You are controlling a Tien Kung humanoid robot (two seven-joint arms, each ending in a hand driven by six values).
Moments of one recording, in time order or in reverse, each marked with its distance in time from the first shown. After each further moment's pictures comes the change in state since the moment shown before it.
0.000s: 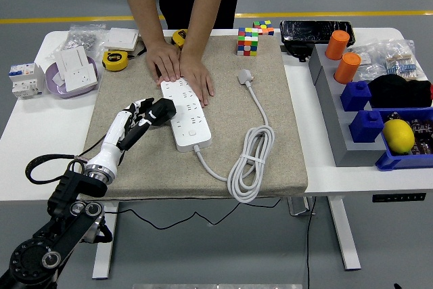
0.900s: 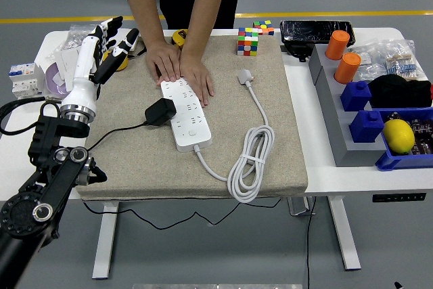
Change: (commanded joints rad) left arm -0.115 -0.032 -0.180 -0.088 -0.015 0.059 -0.003; right arm 0.003 0.000 0.005 0.000 -0.002 -0.001 -0.001
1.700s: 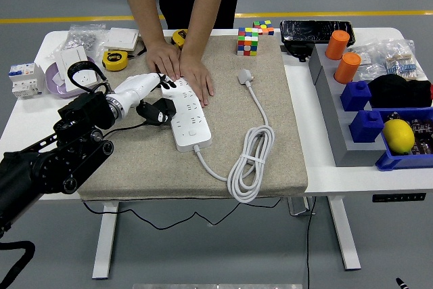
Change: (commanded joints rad) left arm -0.406 0.133 0.445 0.449 0.449 -0.313 0.111; right arm 0.015 -0.012 -0.009 0.000 -0.005 0.001 -0.004
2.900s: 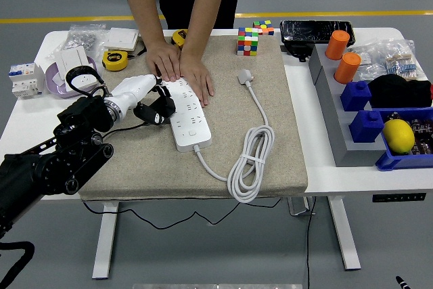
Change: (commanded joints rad) left arm -0.015 -0.005 0.058 0.075 -0.013 0.064 -0.018; right arm 0.006 -0.001 0.003 0.000 0.003 0.000 0.001
